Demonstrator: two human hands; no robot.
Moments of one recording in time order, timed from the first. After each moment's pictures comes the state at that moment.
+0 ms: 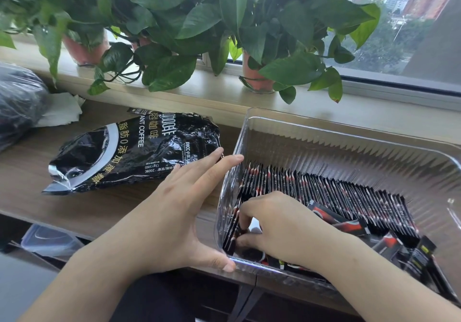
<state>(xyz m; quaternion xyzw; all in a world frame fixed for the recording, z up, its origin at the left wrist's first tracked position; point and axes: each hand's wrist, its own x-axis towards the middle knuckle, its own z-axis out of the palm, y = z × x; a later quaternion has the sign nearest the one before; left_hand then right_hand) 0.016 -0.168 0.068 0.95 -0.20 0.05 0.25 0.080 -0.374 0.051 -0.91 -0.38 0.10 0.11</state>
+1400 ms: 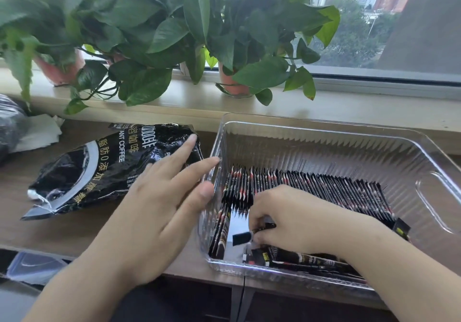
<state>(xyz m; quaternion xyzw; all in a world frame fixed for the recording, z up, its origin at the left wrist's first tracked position) 0.011 -0.181 0.084 0.93 -0.13 0.15 0.29 0.081 -0.409 0.075 -0.92 -0.34 0.16 0.11</state>
